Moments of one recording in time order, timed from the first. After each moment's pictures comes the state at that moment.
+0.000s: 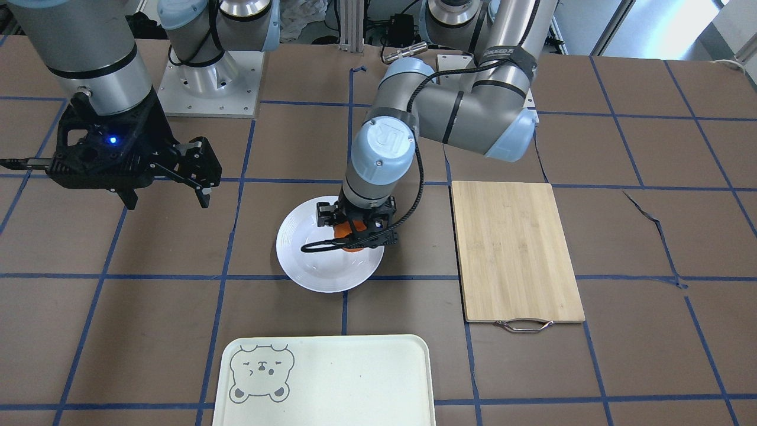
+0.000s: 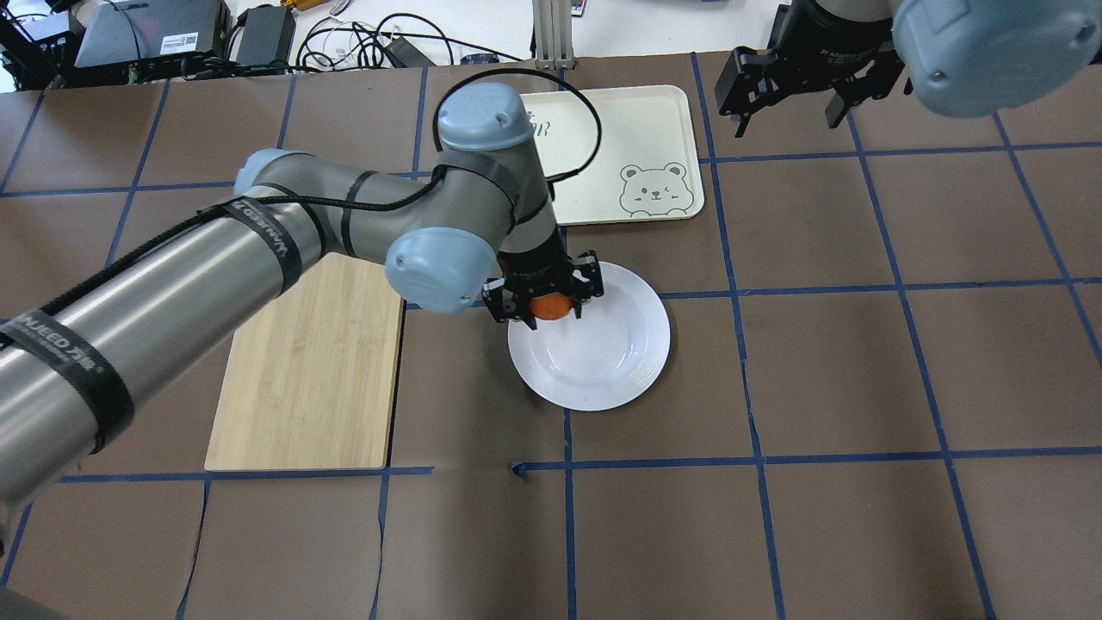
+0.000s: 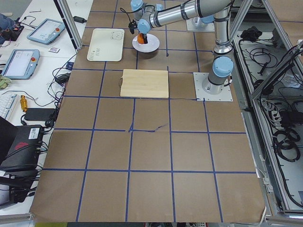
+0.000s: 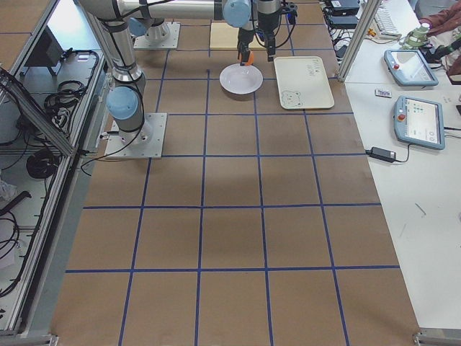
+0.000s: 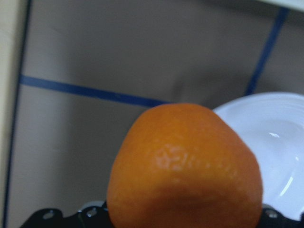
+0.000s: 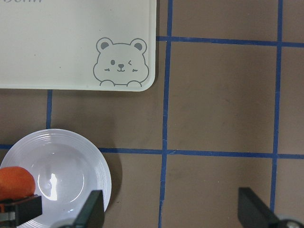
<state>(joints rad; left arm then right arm) -1.94 -1.98 -1.70 -1.18 1.37 -0.53 1.60 -1.45 1.48 -1.75 -1.59 -0.02</state>
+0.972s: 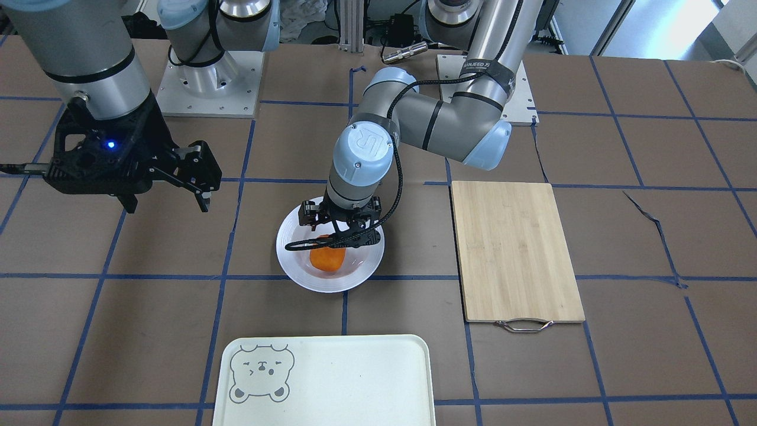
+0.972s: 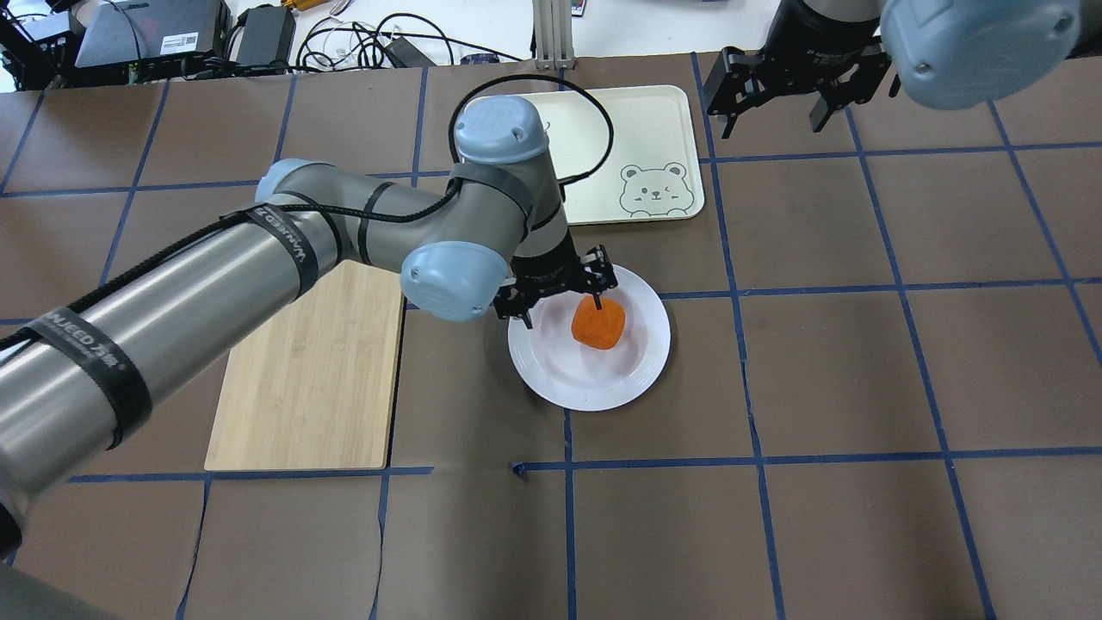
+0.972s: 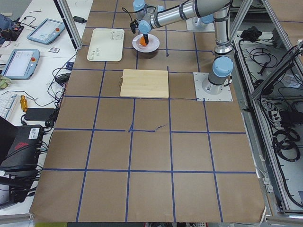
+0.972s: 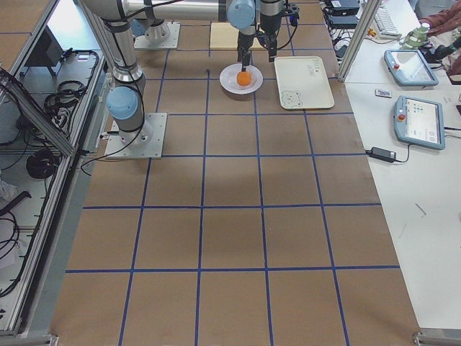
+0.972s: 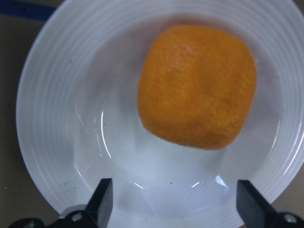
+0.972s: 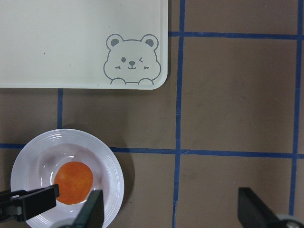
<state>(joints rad) -1.89 -1.97 -1.67 -1.17 1.41 -0.53 1.60 -1.40 1.48 -1.75 -1.51 0.00</state>
